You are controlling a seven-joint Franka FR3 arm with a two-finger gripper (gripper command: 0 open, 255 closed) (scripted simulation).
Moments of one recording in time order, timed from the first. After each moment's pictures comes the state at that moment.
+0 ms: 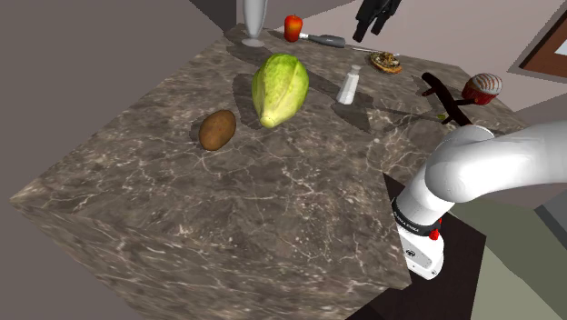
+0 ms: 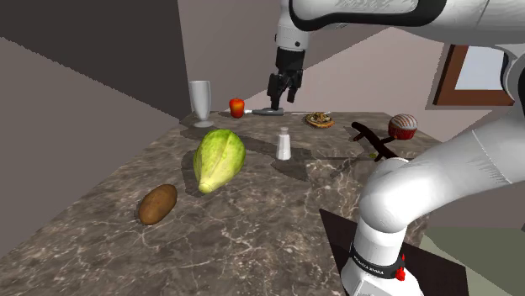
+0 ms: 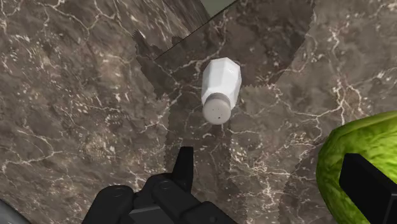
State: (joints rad) arm -0.02 -0.81 -0.01 -2.26 -0.08 1.63 -0.04
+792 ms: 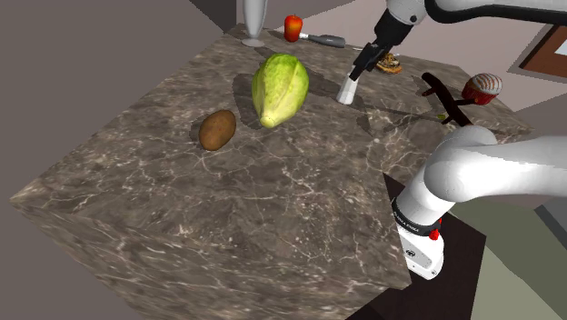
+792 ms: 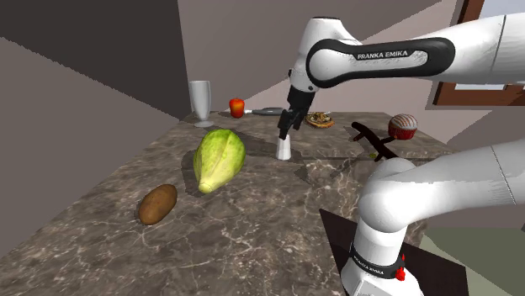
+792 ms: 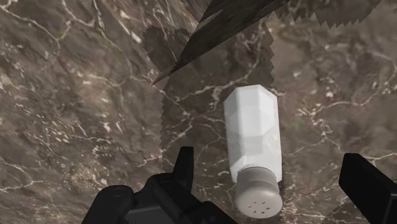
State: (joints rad) arm -0.04 -1.00 -0.10 -2.65 -0.13 1.95 -0.10
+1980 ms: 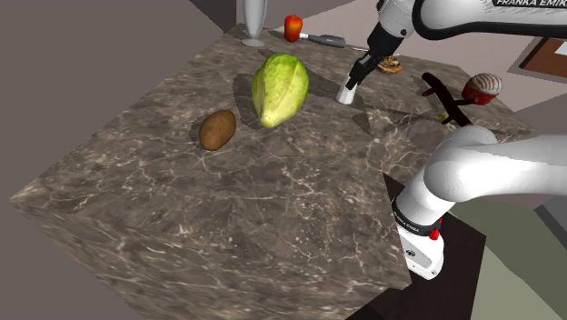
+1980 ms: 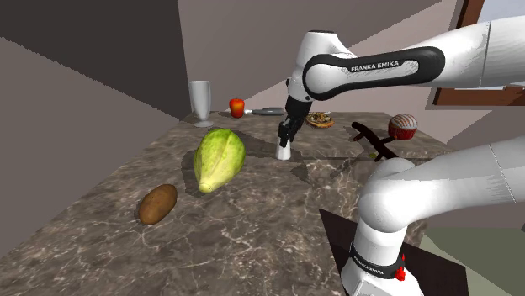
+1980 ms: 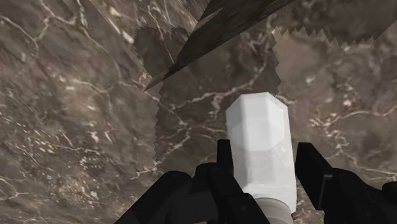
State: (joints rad) arm -0.04 -0.98 -0.12 -2.72 -0.14 2.03 -0.10
